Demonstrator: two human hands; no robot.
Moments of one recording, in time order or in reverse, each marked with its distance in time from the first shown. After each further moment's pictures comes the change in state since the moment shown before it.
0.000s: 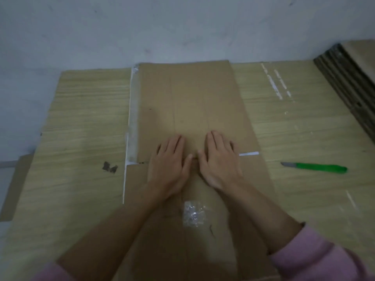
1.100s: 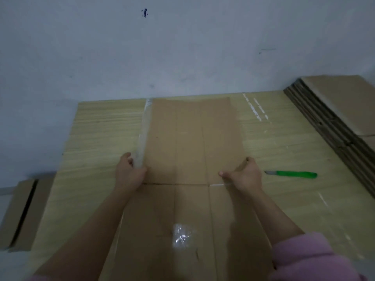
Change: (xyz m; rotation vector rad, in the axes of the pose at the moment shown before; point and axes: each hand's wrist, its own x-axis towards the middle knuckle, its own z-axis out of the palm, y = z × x) left_hand -0.014 -0.071 -0.055 -0.765 0.105 -0.694; right_hand -0.032 0.038 -0.044 0.609 0.042 0.733
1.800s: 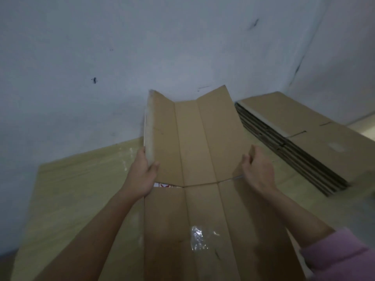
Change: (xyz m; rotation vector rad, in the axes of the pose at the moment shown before) left_hand -0.058 0.141 0.024 0.110 -0.258 0.679; right_hand -0.013 0.005 -0.136 0.029 0.447 -0.221
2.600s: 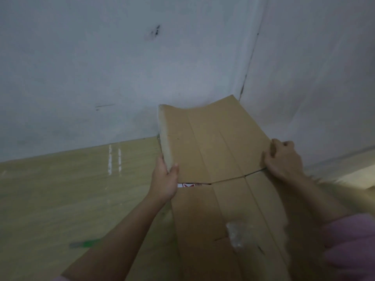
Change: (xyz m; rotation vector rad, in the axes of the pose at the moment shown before) left_hand 0.127 0.264 0.420 -0.322 0.125 -0.187; right_hand 0.405 0.314 -0.176 -0.289 -0.111 -0.131
